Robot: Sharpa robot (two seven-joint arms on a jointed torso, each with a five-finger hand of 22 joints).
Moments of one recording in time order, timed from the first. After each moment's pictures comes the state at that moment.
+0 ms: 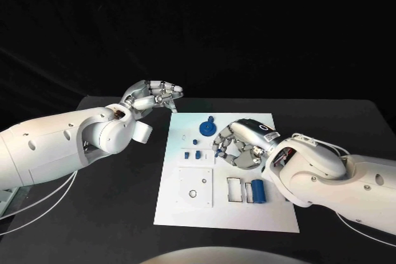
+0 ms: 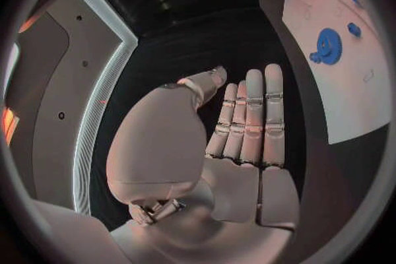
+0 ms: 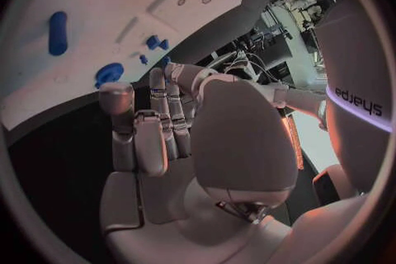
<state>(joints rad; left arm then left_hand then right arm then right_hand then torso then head) 1.23 -0.95 -0.04 1.52 -0.12 -0.21 0.39 1.37 -0.21 0.57 0.03 0.05 0.87 0.19 0.41 0.21 0.94 0.13 0.41 0.07 1.01 0.05 0.94 0.35 0.17 0.97 0.14 0.77 0.60 1.25 -0.82 -0.18 1.86 -1.51 -0.45 -0.21 1.40 -0.25 0.70 0.10 0.18 1.15 0.10 0.20 0.47 1.36 0.07 0.07 0.17 1.47 -0.04 1.41 1.25 0.15 1.27 0.06 1.02 0.99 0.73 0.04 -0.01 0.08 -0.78</state>
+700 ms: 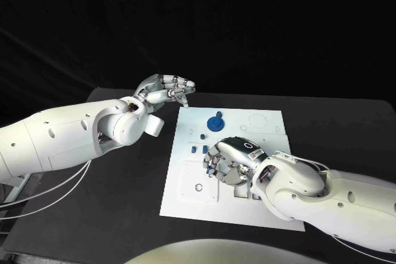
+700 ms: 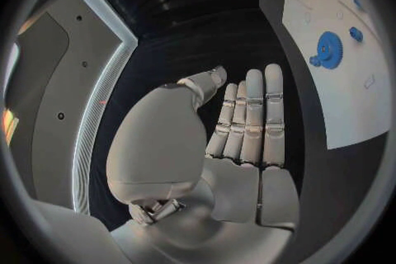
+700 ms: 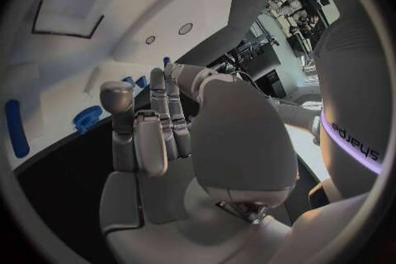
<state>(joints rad) 1.22 -0.92 -0.04 1.51 -0.12 -0.21 0.38 1.37 -0.21 0.57 0.03 0.05 0.87 0.19 0.41 0.21 0.94 0.14 0.41 0.07 1.01 0.05 0.94 0.34 0.17 0.97 0.14 0.77 0.60 1.14 -0.70 -0.18 1.79 -1.59 -0.42 -0.20 1.40 -0.25 0.71 0.09 0.18 1.15 0.10 0.20 0.47 1.36 0.07 0.07 0.17 1.47 -0.04 1.41 1.25 0.15 1.26 0.06 1.01 0.99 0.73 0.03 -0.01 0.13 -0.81</state>
